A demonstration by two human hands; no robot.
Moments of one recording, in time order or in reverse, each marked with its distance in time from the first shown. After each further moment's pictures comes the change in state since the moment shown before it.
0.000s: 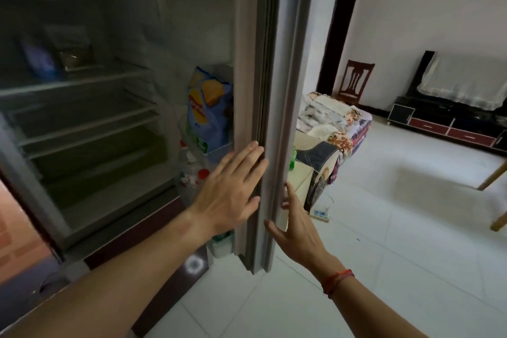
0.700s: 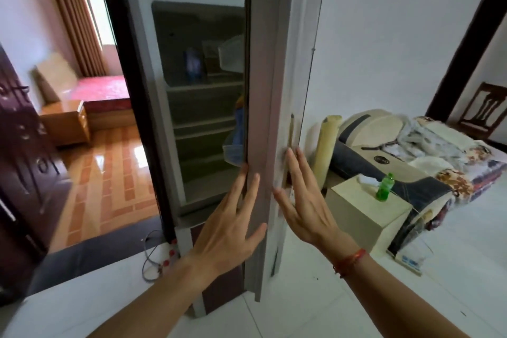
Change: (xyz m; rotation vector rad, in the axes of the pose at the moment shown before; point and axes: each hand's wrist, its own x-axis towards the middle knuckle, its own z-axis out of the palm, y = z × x) left_hand -0.174 -0.062 -0.051 -0.261 0.066 -0.562; right_hand 0.063 -0.175 0.084 0.074 0.000 -0.589
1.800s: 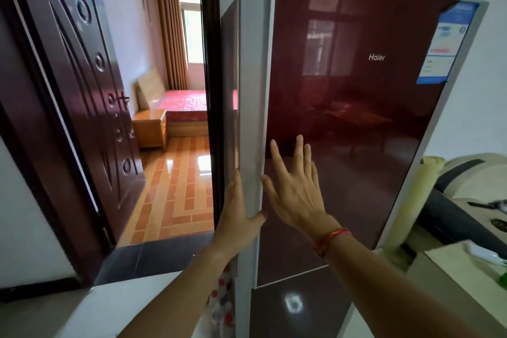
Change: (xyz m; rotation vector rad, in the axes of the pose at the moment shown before) left_hand 0.066 -0.206 -0.051 -0.381 0.262 -0.596; right_hand 0.217 -0.068 0.179 -0.207 -0.158 -0.056
